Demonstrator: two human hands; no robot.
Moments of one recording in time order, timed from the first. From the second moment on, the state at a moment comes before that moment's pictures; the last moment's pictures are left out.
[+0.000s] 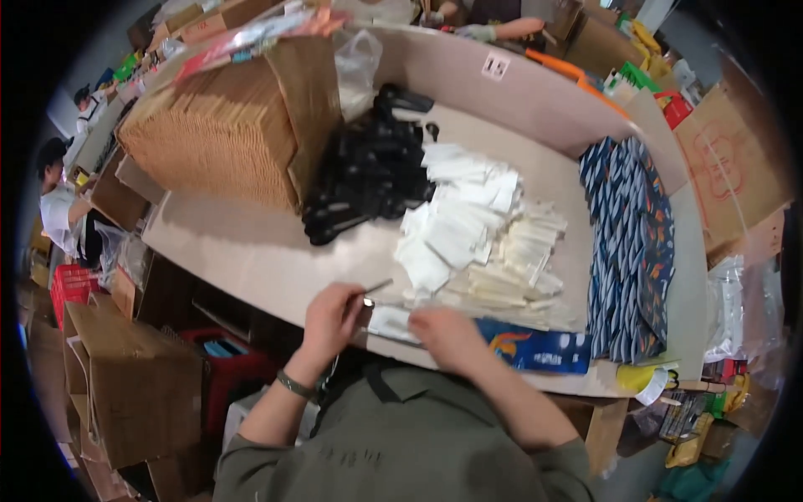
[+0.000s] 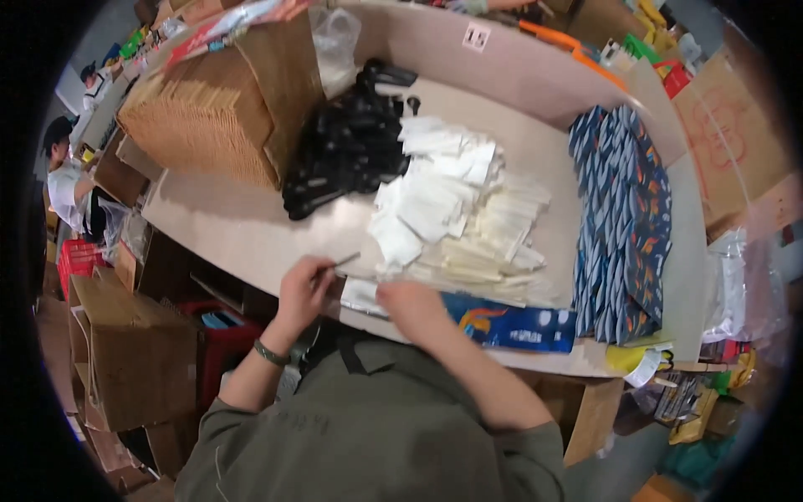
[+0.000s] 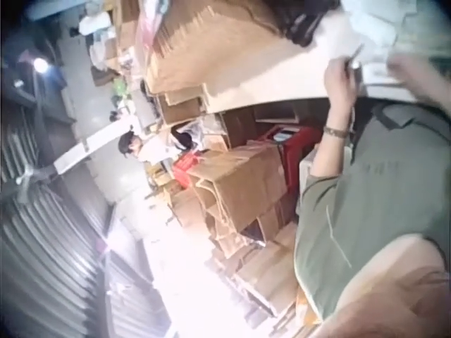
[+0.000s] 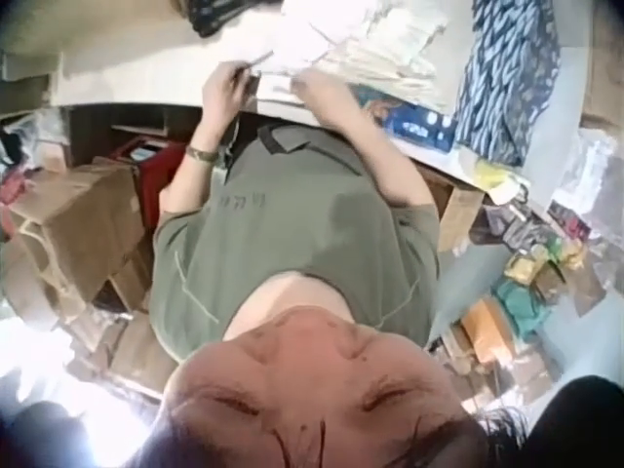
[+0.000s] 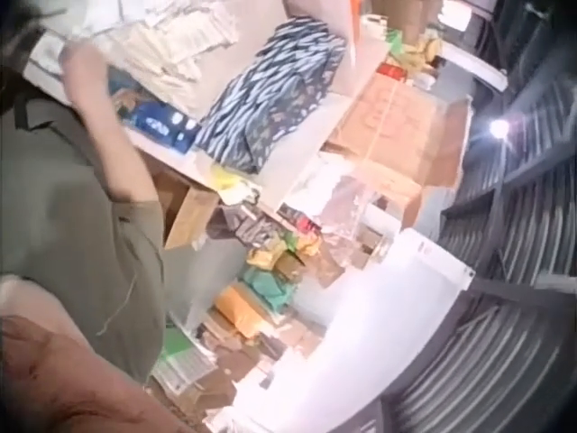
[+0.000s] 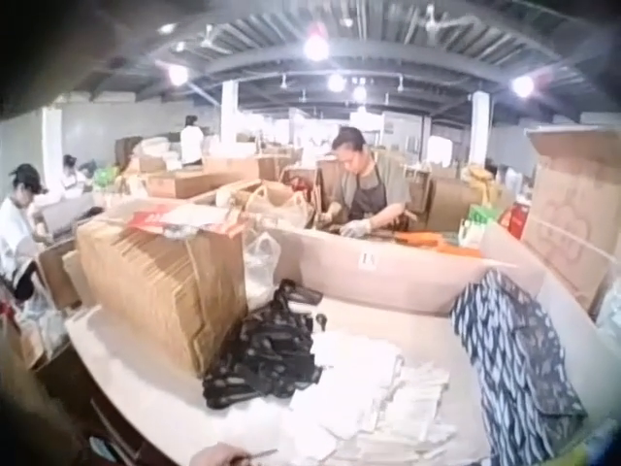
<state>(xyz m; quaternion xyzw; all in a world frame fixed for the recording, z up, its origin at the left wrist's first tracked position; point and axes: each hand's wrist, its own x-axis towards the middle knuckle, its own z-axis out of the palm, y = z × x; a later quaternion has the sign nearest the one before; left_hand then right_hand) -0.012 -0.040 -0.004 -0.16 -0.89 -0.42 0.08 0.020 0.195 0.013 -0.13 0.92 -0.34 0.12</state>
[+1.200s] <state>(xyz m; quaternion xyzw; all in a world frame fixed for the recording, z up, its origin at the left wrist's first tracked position) -0.236 -0.096 0.195 -0.08 -0.98 -0.06 0.20 0.090 0.237 -0.022 -0.32 0.92 -0.19 -0.12</state>
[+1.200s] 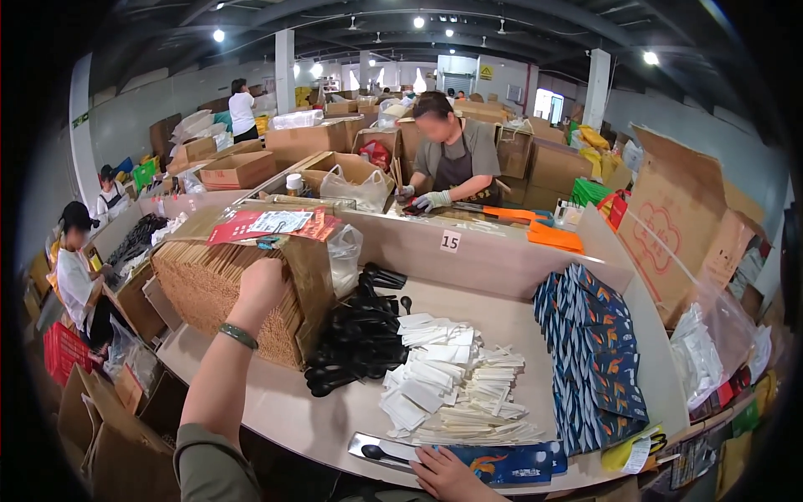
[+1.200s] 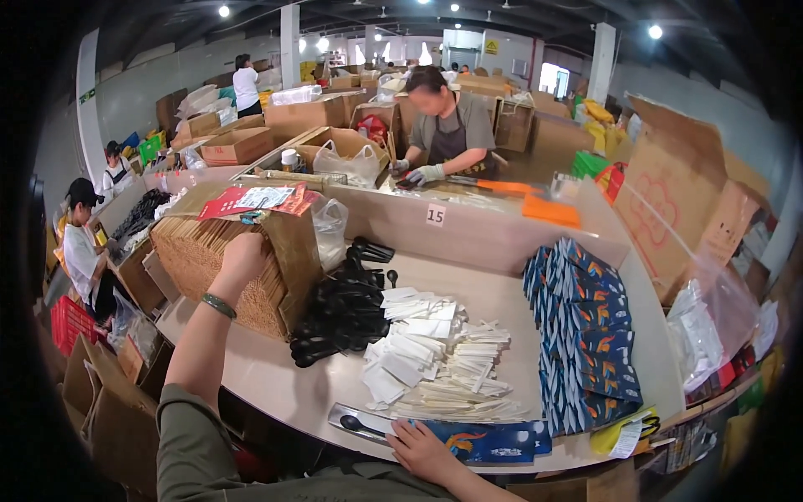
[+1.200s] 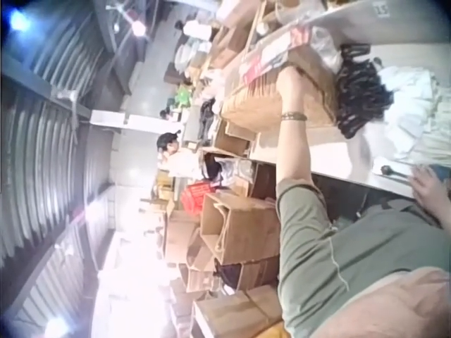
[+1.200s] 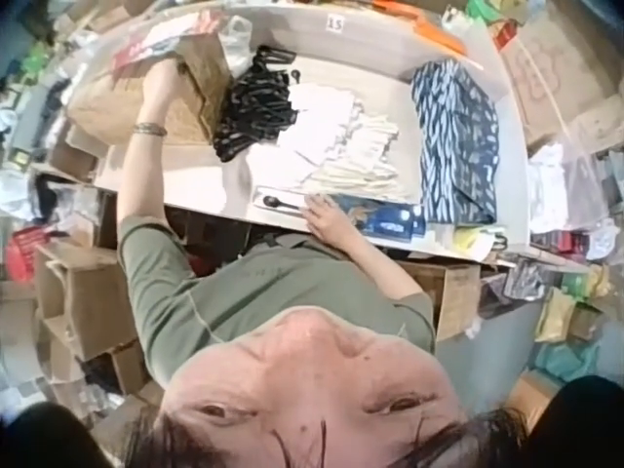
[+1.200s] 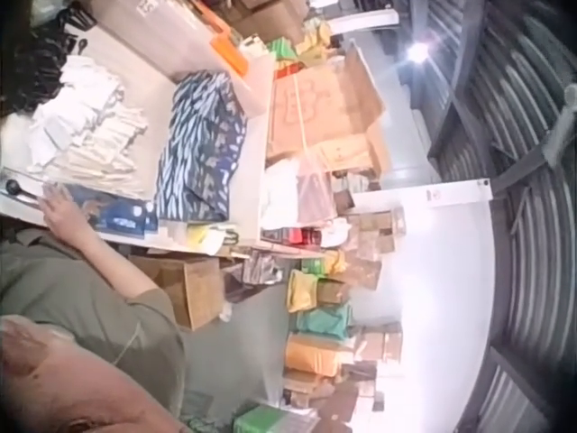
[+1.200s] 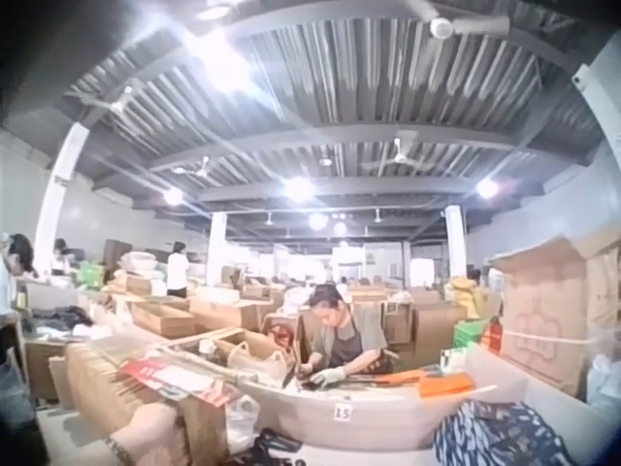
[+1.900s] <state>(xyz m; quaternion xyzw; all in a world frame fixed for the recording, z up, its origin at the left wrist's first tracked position) -0.024 -0.093 0.020 -0.16 -0.82 -0.51 -0.23 0.083 0.260 -0.004 -0.25 0.93 -0.26 -0.06</state>
